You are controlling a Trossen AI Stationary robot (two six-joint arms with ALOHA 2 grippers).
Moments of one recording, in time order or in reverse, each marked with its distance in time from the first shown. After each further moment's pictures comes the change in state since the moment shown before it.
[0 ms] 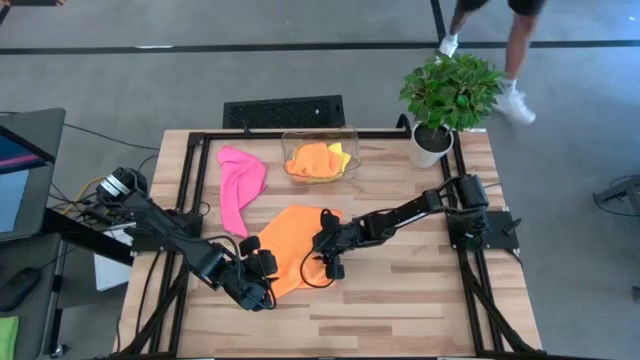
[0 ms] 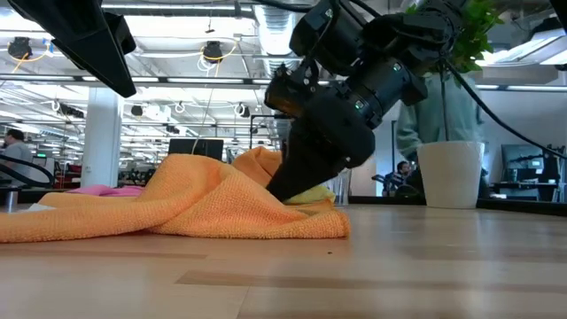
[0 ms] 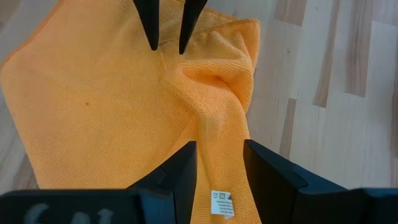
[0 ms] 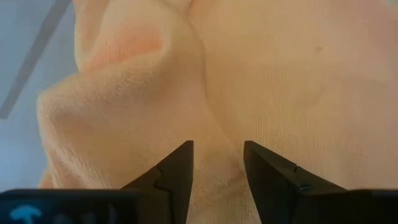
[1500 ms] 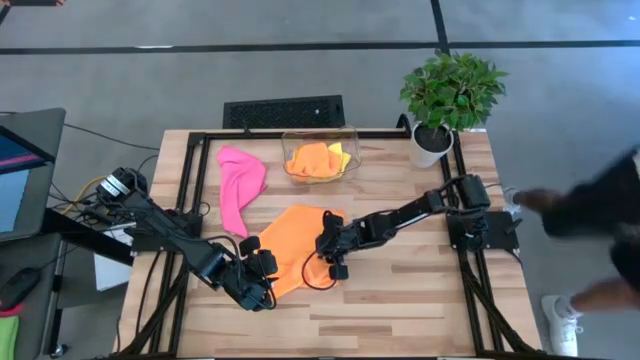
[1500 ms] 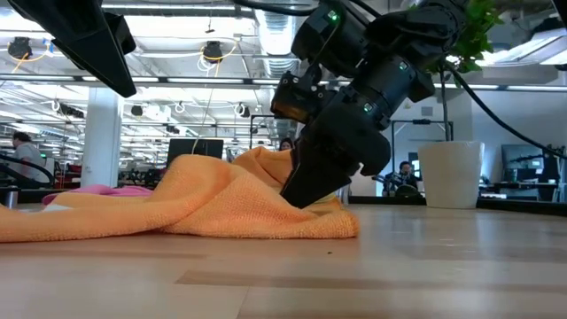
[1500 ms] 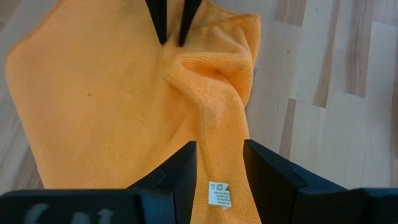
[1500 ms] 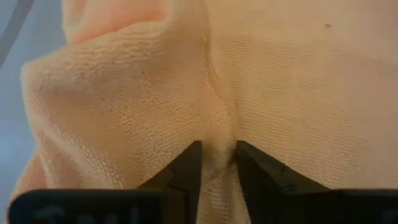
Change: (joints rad) left arm 0.000 0.000 0.000 0.000 0.000 0.000; right arm 0.013 -0.011 -0.001 -0.089 0.023 -0.003
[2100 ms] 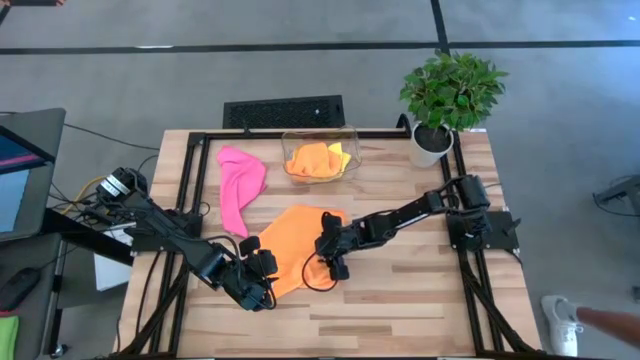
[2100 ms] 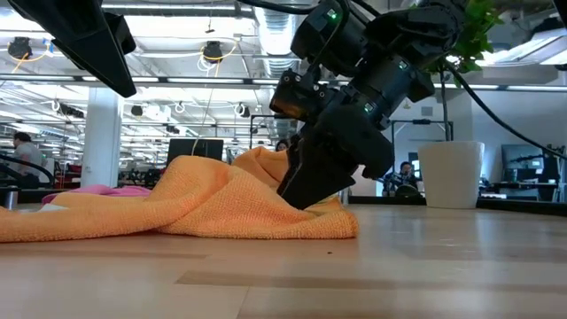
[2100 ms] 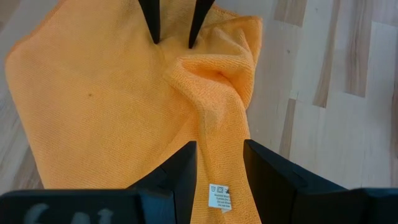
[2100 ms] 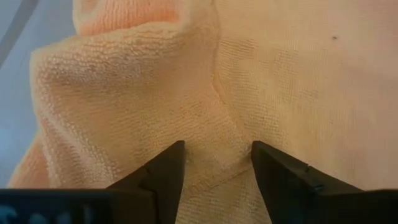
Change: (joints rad) left arm 0.000 0.000 0.000 0.000 0.000 0.000; right arm 0.002 0.001 0.003 0.008 -0.003 -0.064
